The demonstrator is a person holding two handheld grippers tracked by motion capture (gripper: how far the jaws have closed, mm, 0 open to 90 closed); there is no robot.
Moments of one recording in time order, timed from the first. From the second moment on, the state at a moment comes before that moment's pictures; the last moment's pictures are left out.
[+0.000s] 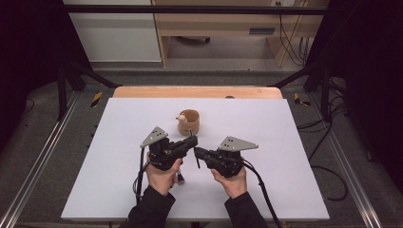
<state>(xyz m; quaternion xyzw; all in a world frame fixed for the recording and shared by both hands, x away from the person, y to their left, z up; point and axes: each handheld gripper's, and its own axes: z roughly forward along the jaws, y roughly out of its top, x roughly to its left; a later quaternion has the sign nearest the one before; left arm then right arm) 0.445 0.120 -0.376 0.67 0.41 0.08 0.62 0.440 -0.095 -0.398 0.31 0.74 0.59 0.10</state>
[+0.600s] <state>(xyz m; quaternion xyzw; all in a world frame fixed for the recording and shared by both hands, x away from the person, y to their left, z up) 0.442 0.129 -0.368 0.68 0.39 0.14 0.61 0.441 -0.103 -0.391 0.32 0.74 0.58 0.11</state>
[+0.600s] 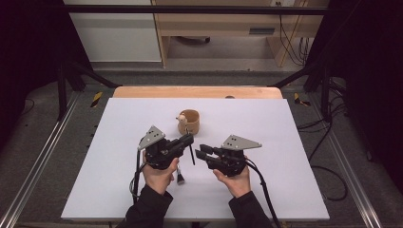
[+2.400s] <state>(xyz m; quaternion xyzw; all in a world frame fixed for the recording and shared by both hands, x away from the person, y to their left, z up) 0.476 0.141 -0.319 0.70 0.36 0.20 0.59 0.414 -0.227 -0.399 0.41 0.71 0.53 0.22</state>
